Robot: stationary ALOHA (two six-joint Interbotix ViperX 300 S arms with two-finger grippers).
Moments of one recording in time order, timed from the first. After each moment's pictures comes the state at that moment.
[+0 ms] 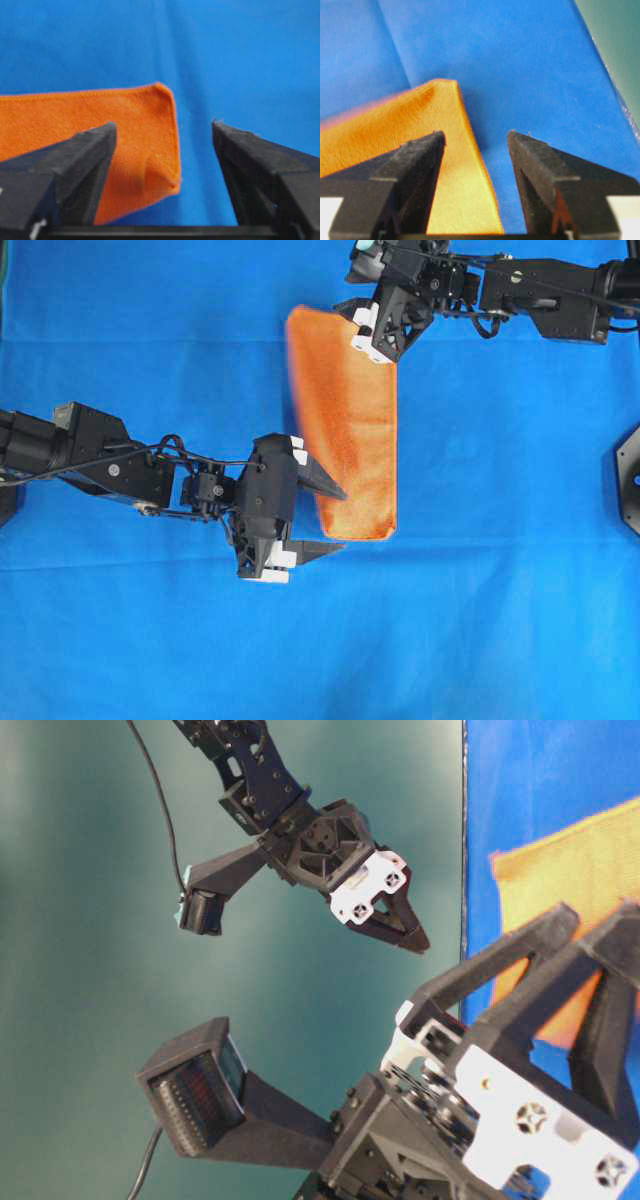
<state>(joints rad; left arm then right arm) -0.12 0.18 0.65 -0.03 -0.32 0.03 -0.45 0.11 0.52 -0.46 0.04 0.35</state>
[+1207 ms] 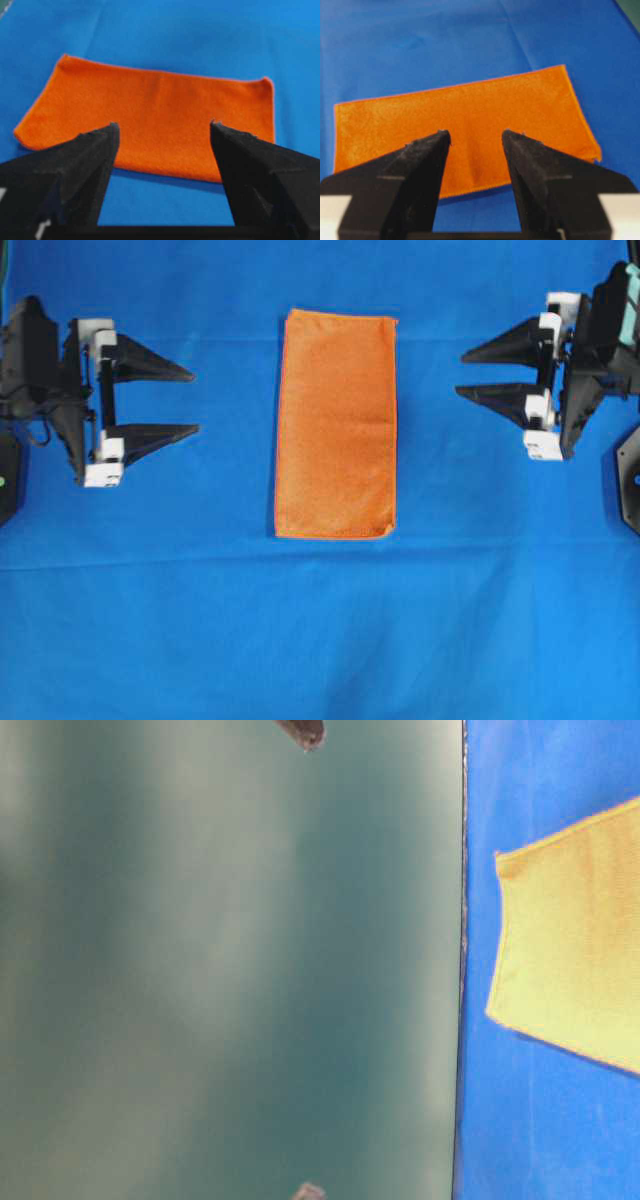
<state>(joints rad) 0.12 -0.59 1.14 -0.03 -0.27 0.03 -0.26 -0.64 1.09 -0.43 -0.12 0.46</state>
